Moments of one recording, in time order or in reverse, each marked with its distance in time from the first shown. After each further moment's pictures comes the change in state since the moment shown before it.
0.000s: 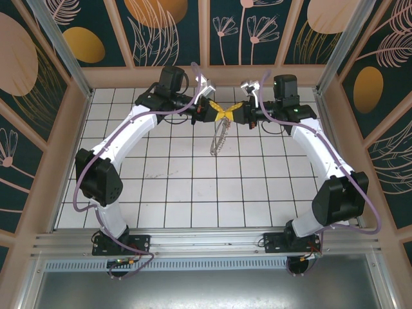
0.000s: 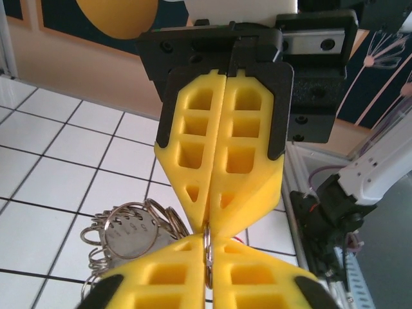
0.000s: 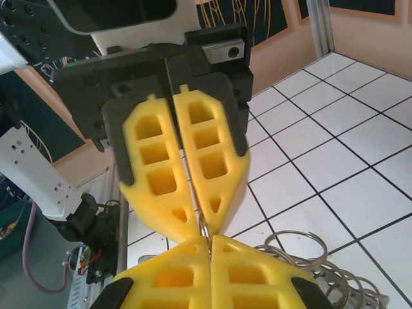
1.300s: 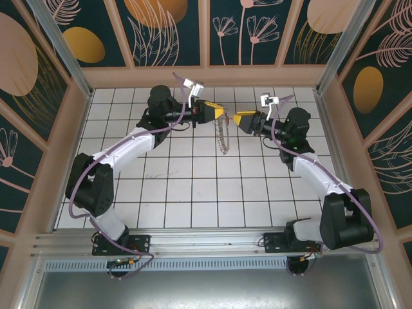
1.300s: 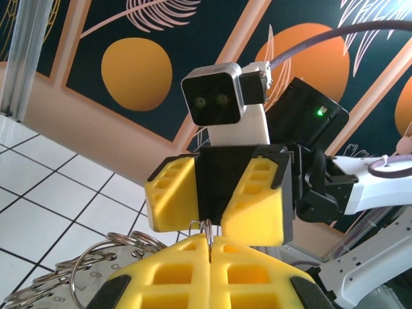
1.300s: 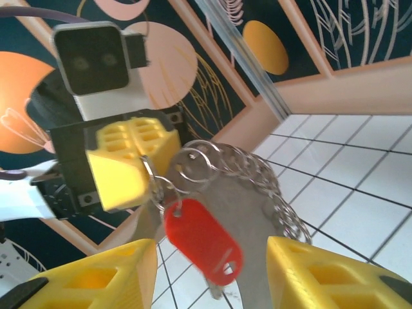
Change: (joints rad) left arm 0.000 -0.132 -0.495 1.012 -0.073 -0.752; right arm -0.035 -0.207 -0.598 1.049 0.188 0.813
